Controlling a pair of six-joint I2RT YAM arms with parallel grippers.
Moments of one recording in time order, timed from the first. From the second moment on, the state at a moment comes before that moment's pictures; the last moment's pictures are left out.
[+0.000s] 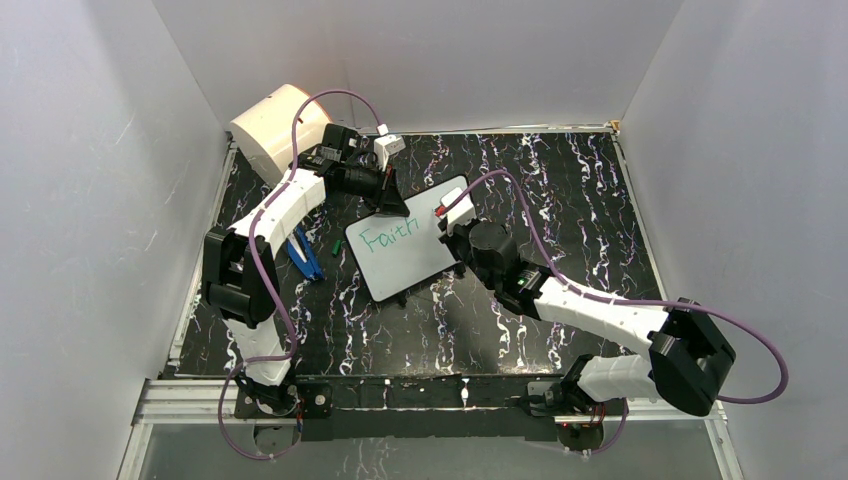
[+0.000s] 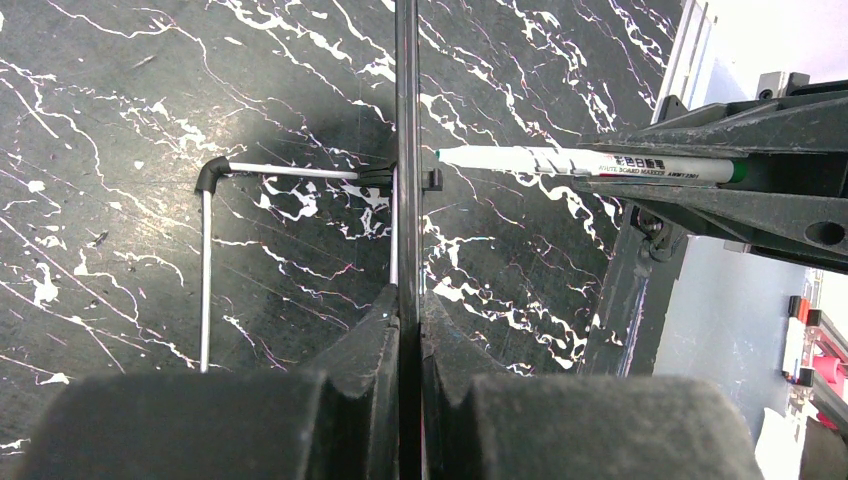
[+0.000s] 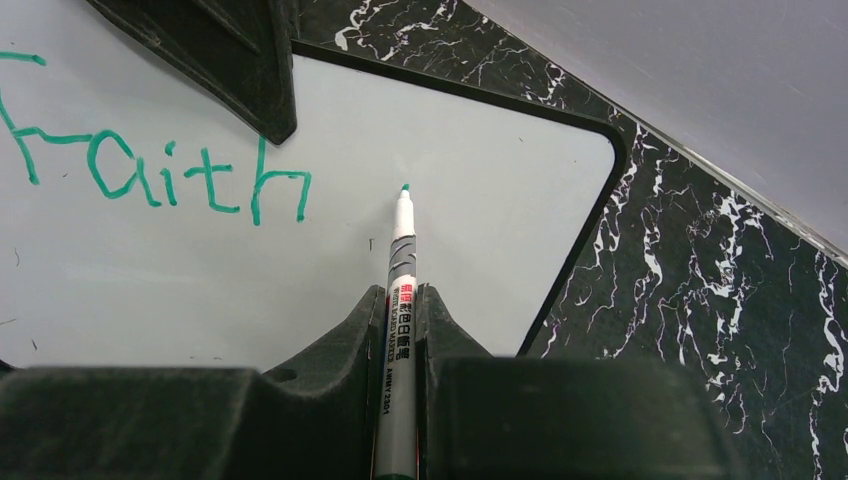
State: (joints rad) left arm -0.34 1.82 1.53 -0.64 0.88 0.17; right arm 0.92 1.26 0.75 0.29 0.37 -0.18
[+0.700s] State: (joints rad) left arm -0.34 1.82 1.53 -0.64 0.88 0.17; right arm 0.92 1.28 0.75 0.28 0.38 -0.16
